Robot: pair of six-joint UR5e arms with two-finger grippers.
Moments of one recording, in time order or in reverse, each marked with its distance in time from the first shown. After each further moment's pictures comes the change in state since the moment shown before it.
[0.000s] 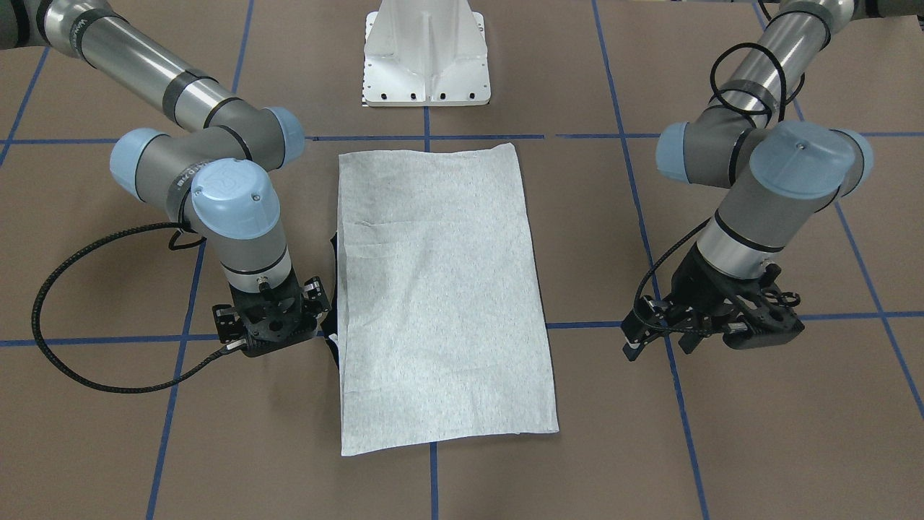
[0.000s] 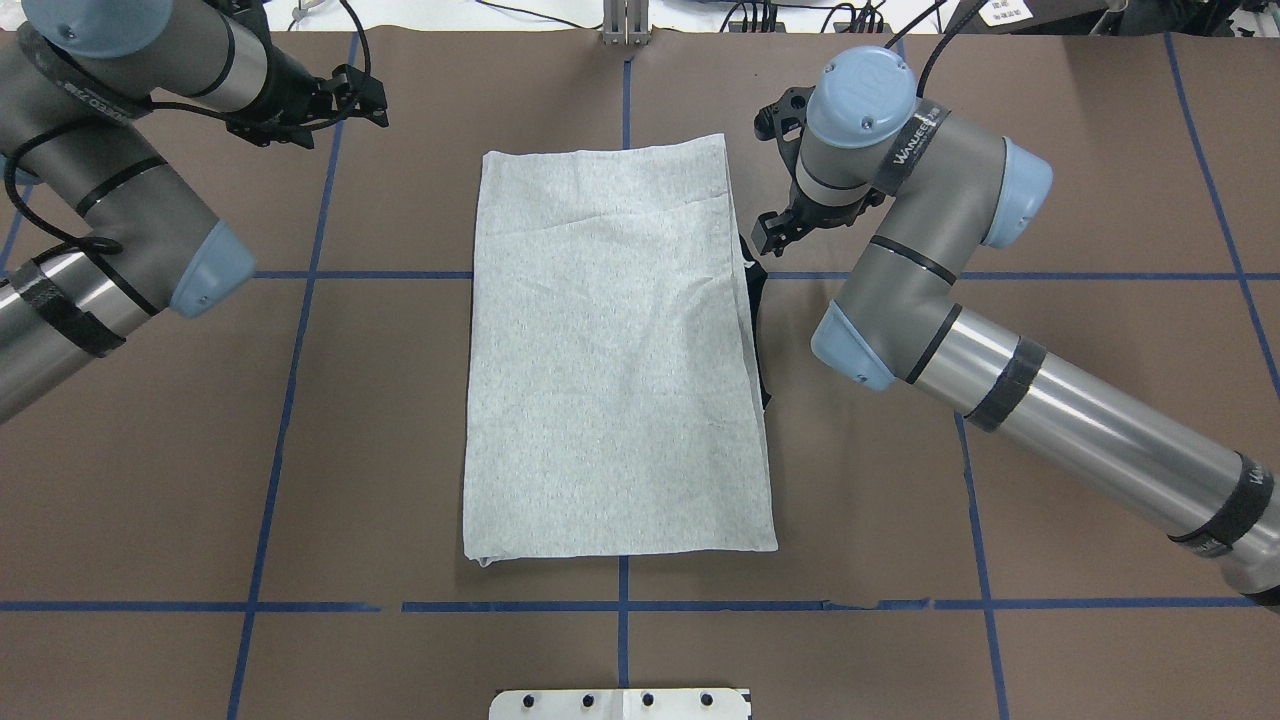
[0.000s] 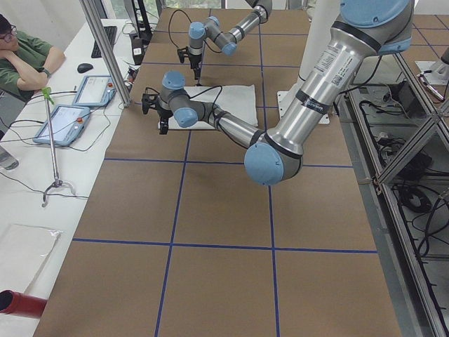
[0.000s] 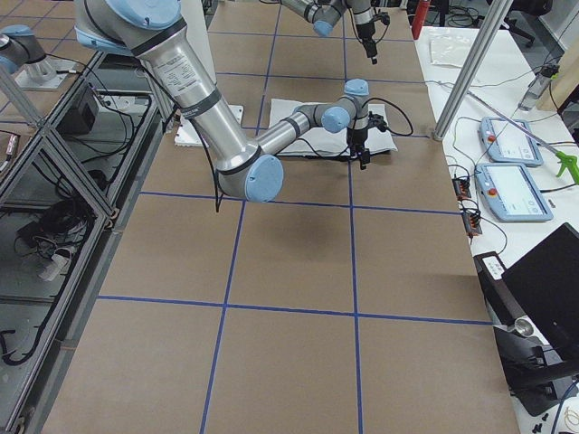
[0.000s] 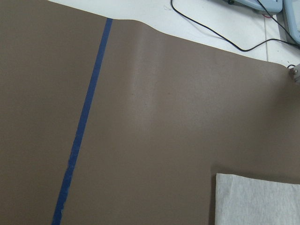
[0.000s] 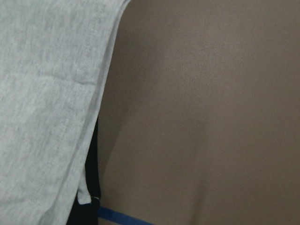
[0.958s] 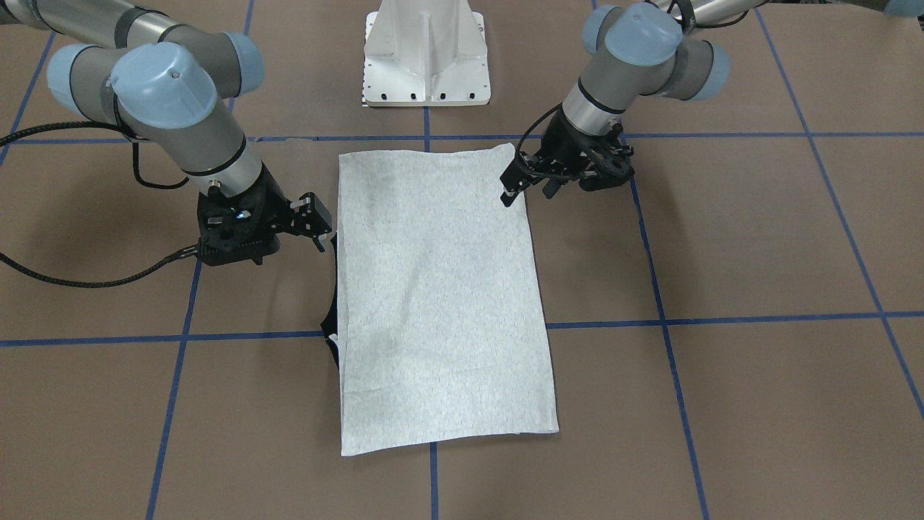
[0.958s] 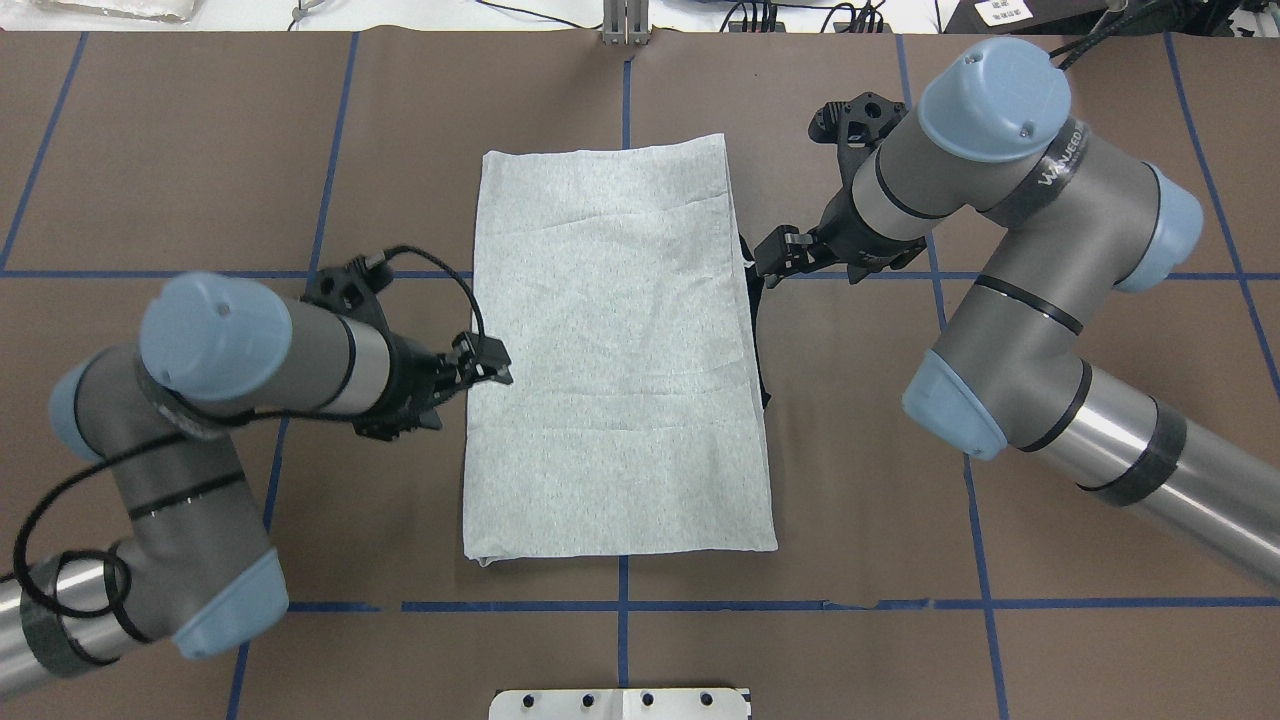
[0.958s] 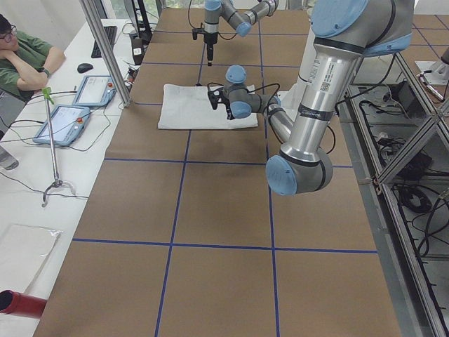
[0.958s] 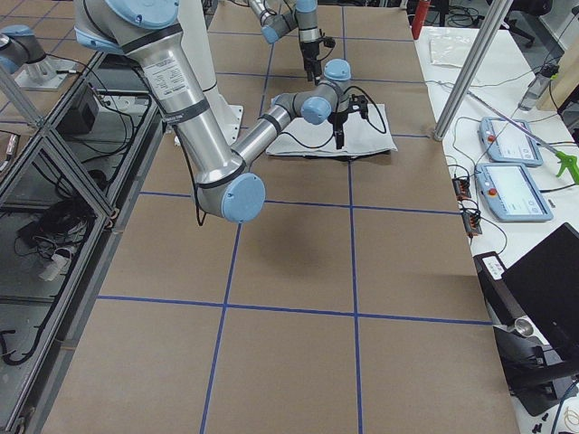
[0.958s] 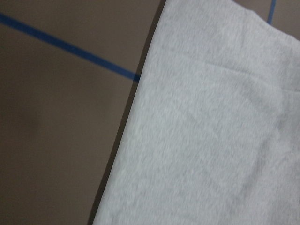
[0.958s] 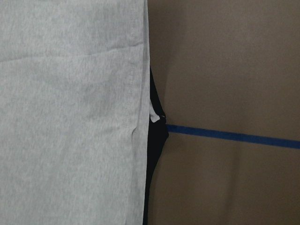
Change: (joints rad) left arm 0.461 0.217 -0.390 0.055 0.149 -0.601; right arm -0.009 -0.177 0.355 0.004 0.193 0.345
